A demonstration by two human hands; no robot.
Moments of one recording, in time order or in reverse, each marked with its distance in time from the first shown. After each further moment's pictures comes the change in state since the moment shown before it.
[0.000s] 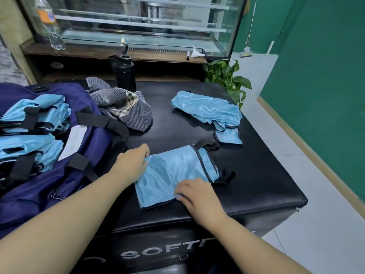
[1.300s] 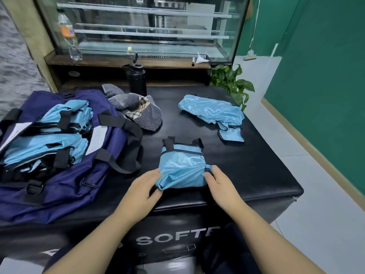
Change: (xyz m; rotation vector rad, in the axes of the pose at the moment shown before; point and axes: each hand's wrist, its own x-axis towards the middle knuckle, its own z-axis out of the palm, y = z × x) left_hand -0.118 0.002 0.014 -0.464 0.211 0.361; right_hand -0.011 -0.032 -0.060 0.587 0.036 0.637
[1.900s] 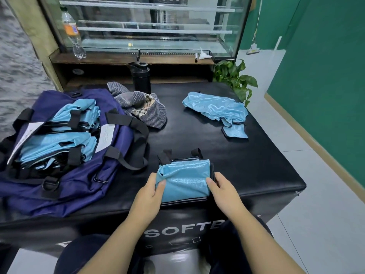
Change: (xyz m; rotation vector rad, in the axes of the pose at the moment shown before) left_hand -0.017 0.025 0.003 -0.207 0.036 -0.527; right_hand -0.023 0.002 0.016 0.032 0.023 0.115
